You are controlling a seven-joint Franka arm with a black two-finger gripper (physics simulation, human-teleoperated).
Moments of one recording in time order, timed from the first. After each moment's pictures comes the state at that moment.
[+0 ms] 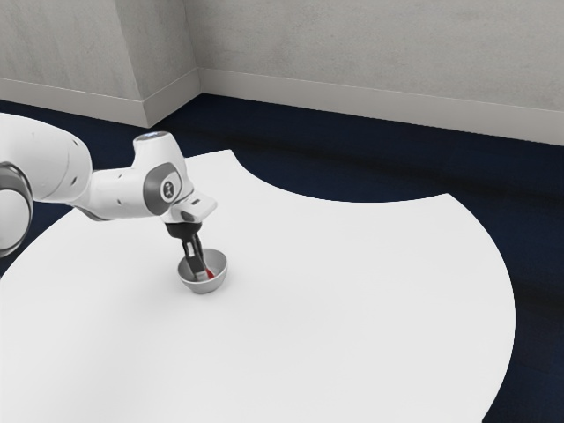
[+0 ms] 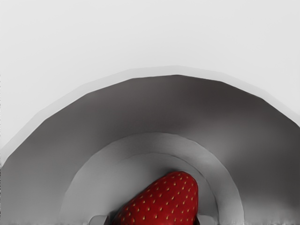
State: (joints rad) arm 0.12 0.50 0.01 -1.83 -0.21 2.26 1.10
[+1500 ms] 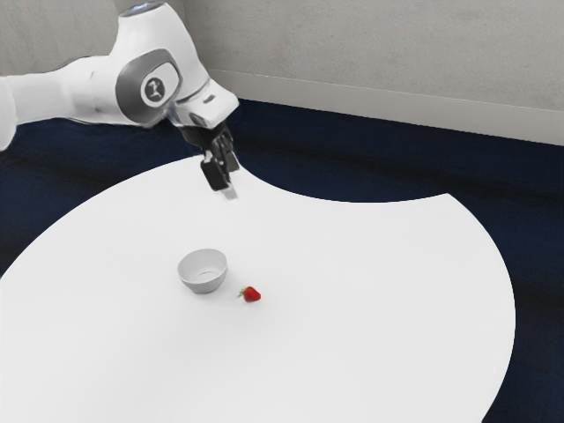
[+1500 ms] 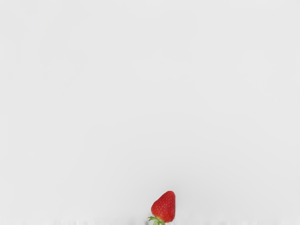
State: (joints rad) arm -0.14 0.02 0.05 -1.81 -0.15 2.04 1.01
